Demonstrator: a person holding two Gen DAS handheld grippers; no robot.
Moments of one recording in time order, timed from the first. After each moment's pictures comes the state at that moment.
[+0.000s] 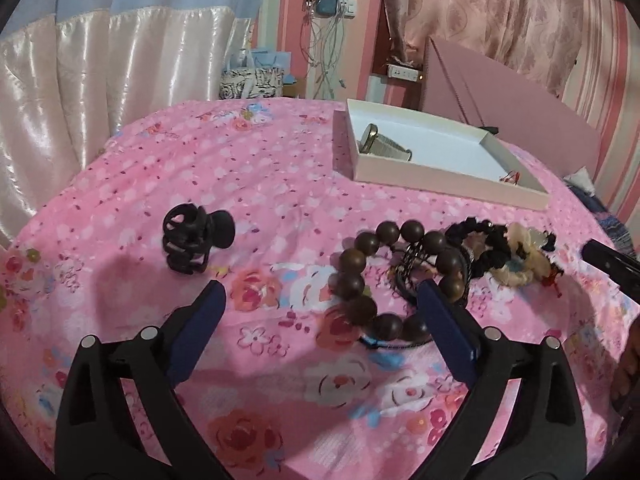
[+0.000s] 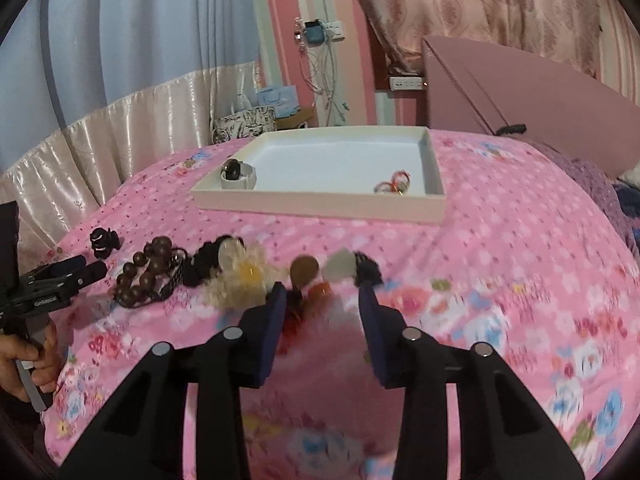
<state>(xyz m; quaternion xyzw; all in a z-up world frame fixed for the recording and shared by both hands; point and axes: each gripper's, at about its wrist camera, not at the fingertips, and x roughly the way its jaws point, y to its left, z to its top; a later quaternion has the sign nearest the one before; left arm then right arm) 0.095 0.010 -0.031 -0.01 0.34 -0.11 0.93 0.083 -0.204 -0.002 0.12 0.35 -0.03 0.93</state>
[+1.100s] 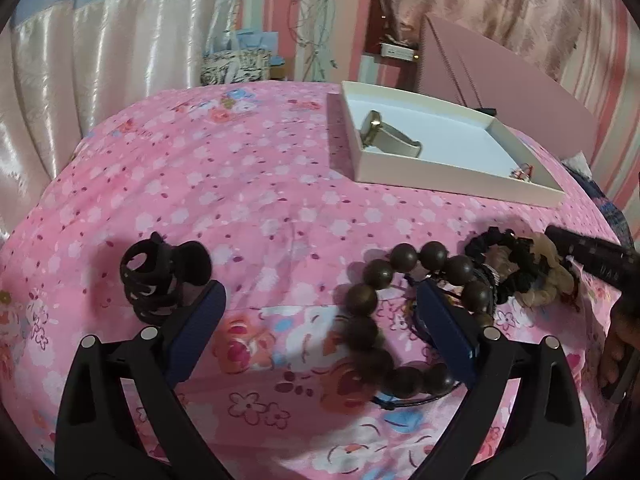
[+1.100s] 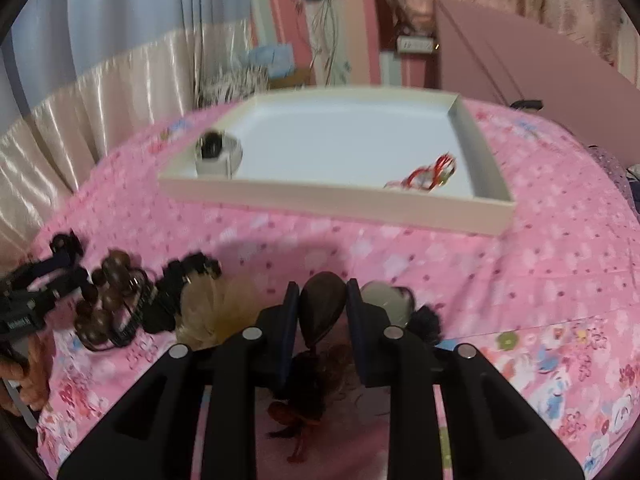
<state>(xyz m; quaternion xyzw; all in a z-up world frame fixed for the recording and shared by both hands) 0.143 -0.005 -0.041 0.01 0.38 -0.13 0.92 0.157 -0.198 -0.033 0.13 0.42 -0.03 0.90</state>
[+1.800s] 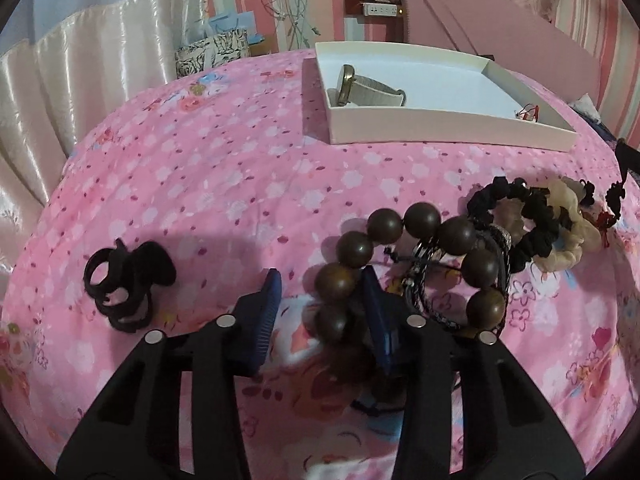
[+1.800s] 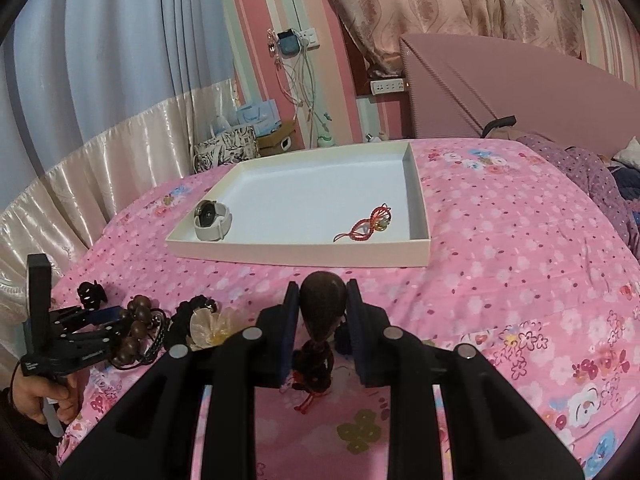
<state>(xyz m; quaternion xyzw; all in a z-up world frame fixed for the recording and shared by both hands) 0.157 -0.040 -0.060 0.09 0.42 -0.13 0.89 0.116 -0.241 0.008 0.17 0.34 -0.05 0.92</state>
